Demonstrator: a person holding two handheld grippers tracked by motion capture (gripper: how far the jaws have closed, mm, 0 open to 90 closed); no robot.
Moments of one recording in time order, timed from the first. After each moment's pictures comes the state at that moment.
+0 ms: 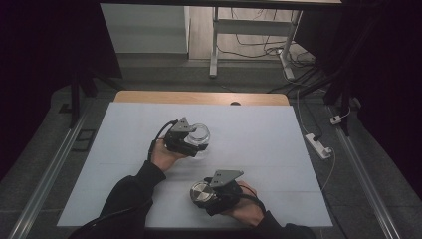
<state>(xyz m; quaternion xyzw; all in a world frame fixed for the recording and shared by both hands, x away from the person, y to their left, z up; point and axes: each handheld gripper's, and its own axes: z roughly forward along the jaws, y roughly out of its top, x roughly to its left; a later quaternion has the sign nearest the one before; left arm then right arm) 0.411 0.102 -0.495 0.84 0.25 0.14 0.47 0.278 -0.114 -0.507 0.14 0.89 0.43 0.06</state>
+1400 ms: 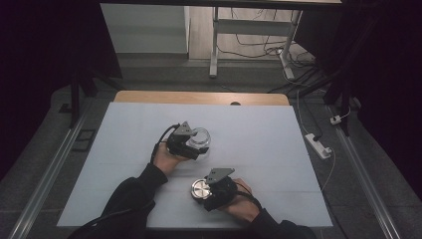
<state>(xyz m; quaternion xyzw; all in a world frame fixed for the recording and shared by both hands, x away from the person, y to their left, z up) 0.418 0.099 -0.520 0.84 0.26 0.13 0.46 0.298 -0.104 -0.536 0.16 0.91 0.38 0.08</state>
